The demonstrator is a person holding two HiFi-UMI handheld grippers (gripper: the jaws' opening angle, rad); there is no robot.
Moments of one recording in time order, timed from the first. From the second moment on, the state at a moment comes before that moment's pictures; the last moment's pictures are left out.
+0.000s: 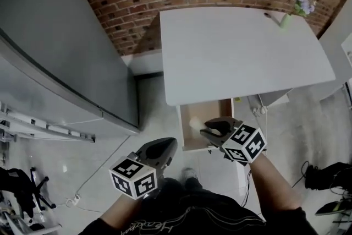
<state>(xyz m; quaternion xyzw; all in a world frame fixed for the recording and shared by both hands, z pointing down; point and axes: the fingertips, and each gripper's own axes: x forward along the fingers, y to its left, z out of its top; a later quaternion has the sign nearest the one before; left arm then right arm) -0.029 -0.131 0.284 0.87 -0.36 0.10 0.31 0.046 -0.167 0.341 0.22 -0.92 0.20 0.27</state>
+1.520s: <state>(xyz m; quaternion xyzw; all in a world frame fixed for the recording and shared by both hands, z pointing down) 0.024 -0.085 0.100 0.94 -0.29 0.02 0.18 0.086 -0.085 0.106 0.27 -0.95 0.13 0.02</state>
